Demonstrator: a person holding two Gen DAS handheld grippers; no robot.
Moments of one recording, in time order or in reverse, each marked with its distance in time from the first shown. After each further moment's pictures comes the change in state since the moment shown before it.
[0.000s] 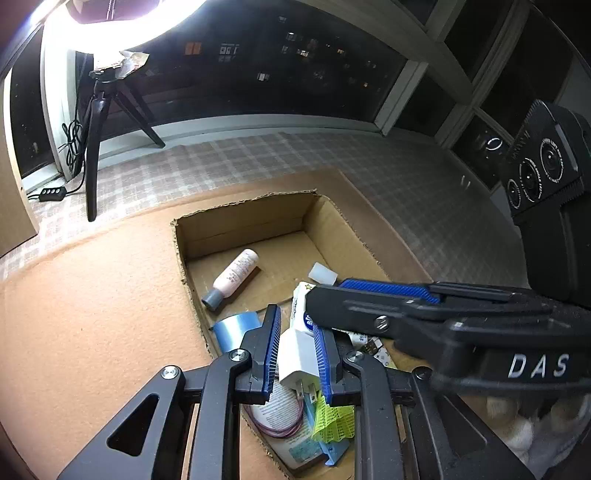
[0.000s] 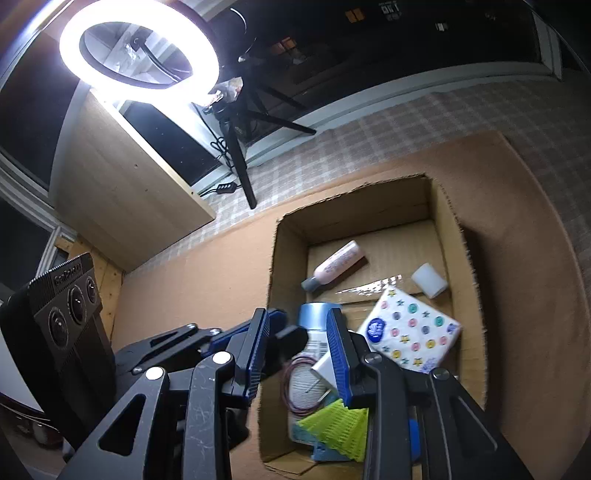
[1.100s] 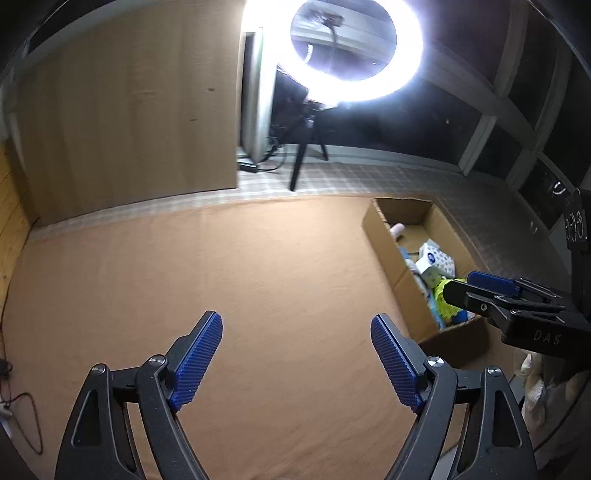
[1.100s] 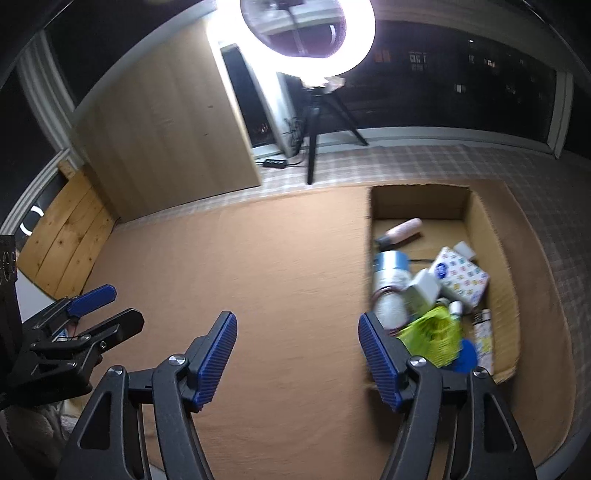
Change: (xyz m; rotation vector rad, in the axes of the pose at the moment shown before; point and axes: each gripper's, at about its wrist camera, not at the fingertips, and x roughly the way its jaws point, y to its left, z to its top) left arm -0.234 0.111 -0.136 -0.168 -0.131 0.320; right arm -0.023 0.158 -0.122 -0.245 -0.087 -0.157
